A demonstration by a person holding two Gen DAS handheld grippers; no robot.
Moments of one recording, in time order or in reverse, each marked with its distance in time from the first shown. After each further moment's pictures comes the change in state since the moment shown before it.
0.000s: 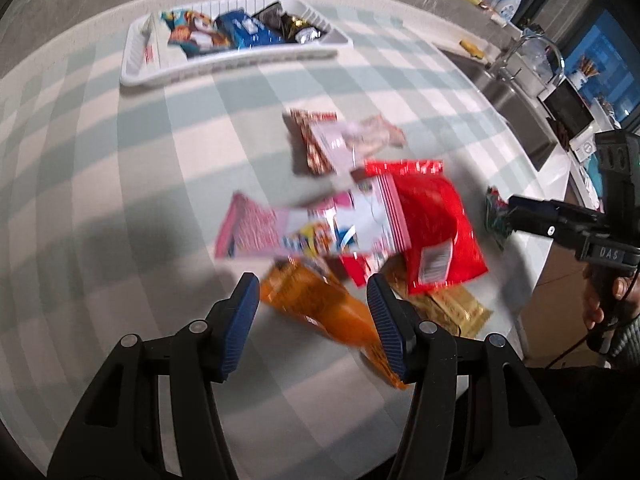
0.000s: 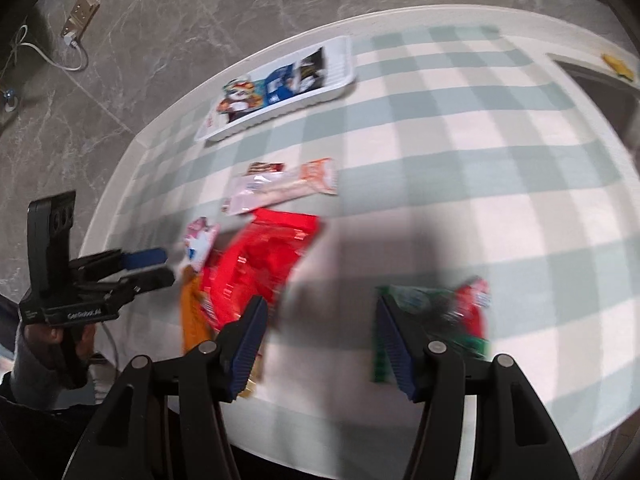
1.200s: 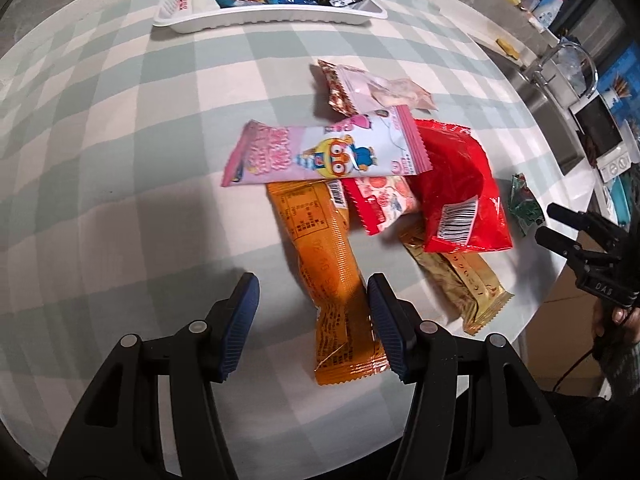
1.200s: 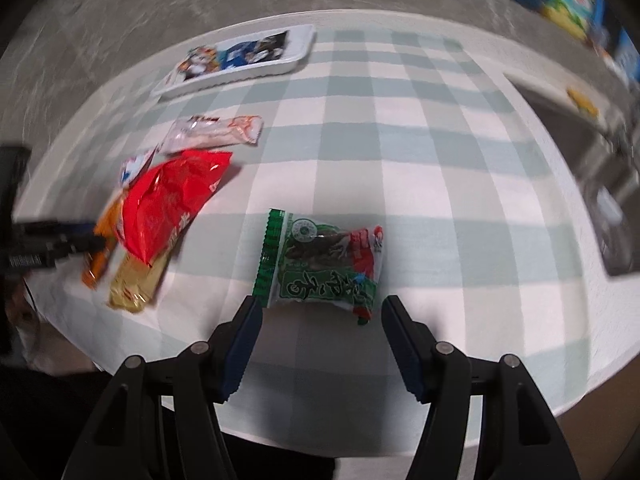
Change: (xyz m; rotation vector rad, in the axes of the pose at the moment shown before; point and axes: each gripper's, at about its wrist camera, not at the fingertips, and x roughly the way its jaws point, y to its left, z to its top) left arm 0.013 -0.001 -0.031 -0.109 0.049 0.076; right arm 0.001 -0.014 -0.039 -0.237 0.025 -0.248
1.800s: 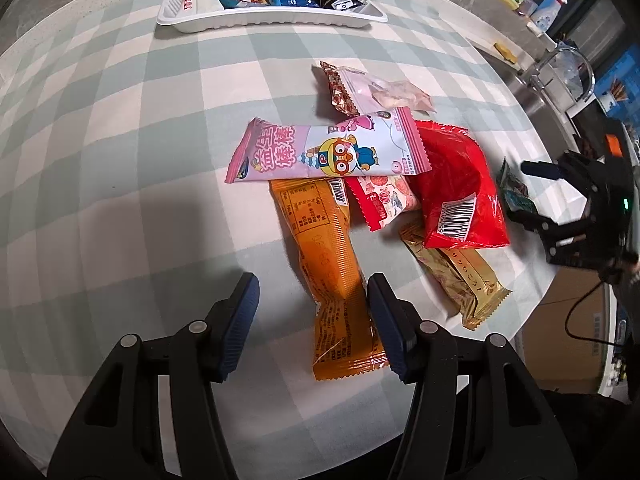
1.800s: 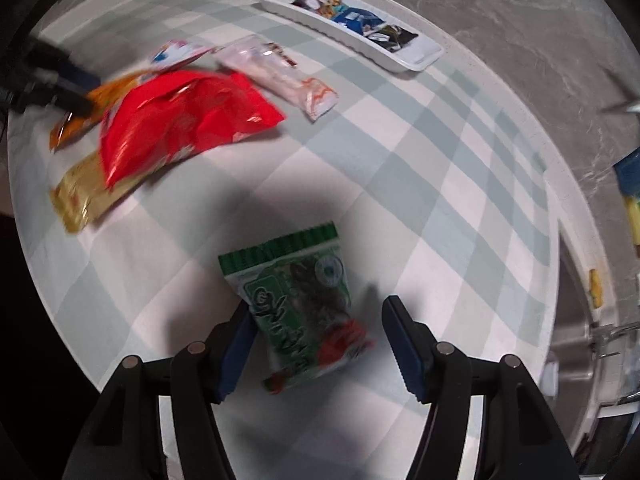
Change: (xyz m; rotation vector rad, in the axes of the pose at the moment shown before) left arm -0.006 0.004 -0.009 -0.007 -0.015 -0.016; right arm 0.042 0.015 0.037 -0.495 0.092 -0.041
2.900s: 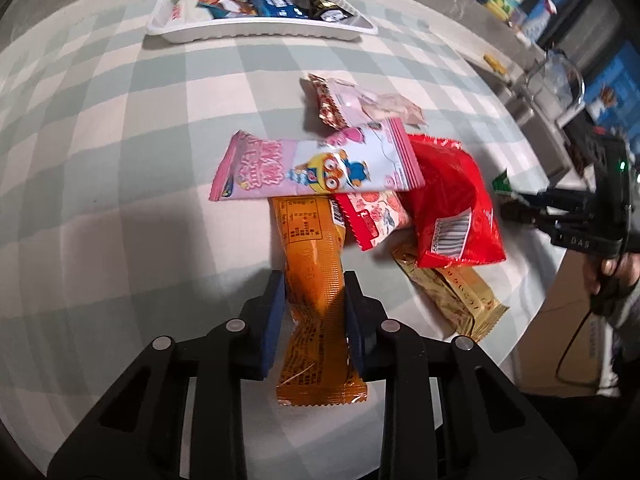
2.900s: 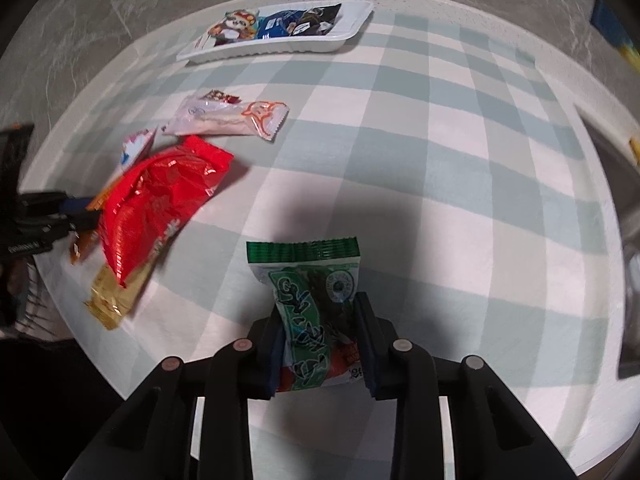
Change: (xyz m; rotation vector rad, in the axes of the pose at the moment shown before) left arm 0.009 0.002 0.004 -0.011 -0.065 -0.061; right arm 0.002 -0.028 -0.015 0.426 -0.050 0.233
